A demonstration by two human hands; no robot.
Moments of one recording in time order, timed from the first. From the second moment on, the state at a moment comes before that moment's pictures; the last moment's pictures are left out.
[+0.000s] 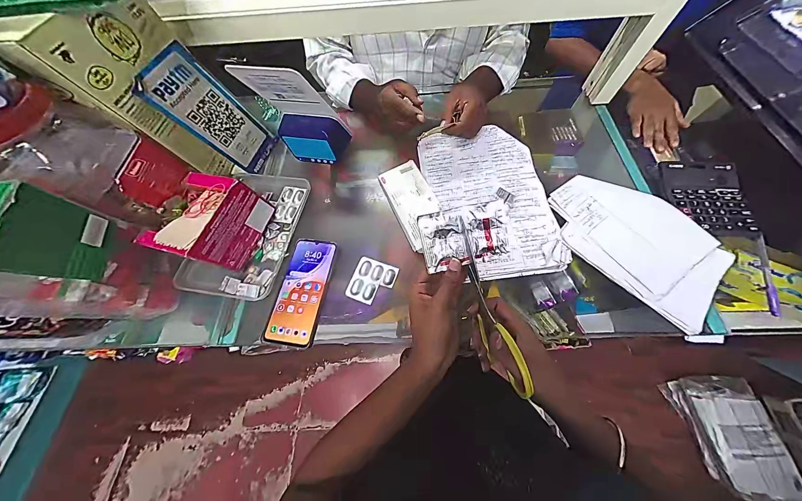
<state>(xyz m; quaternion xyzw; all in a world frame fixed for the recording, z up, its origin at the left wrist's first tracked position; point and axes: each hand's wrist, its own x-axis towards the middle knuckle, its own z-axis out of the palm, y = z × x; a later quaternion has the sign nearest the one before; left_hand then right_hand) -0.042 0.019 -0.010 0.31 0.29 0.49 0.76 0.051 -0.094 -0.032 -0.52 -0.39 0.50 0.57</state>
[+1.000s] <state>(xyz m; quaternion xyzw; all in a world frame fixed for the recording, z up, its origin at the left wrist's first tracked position) -0.062 0.058 -0.014 0.42 0.27 0.44 0.75 0.048 -0.095 -0.030 -0.57 -0.38 0.44 0.58</state>
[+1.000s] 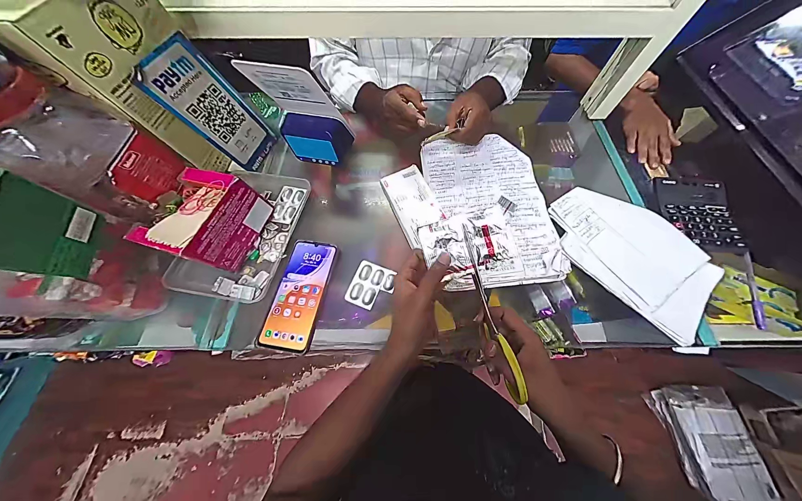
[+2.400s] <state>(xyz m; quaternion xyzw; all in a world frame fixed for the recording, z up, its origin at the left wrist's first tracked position) -0.060 0.099 -0.025 0.58 0.30 0.31 0.69 0.056 -0.081 -0.030 -0.61 -0.32 0.47 0.56</state>
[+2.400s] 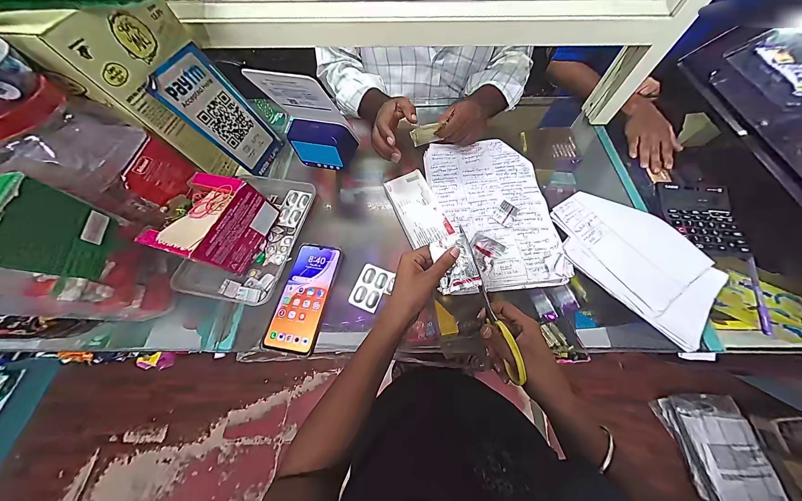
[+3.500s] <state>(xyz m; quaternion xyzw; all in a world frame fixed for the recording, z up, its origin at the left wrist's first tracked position) -0.163 0.100 -0.035 0.58 0.40 0.42 0.58 0.150 0.027 -0.006 -0.77 -0.58 0.24 0.12</state>
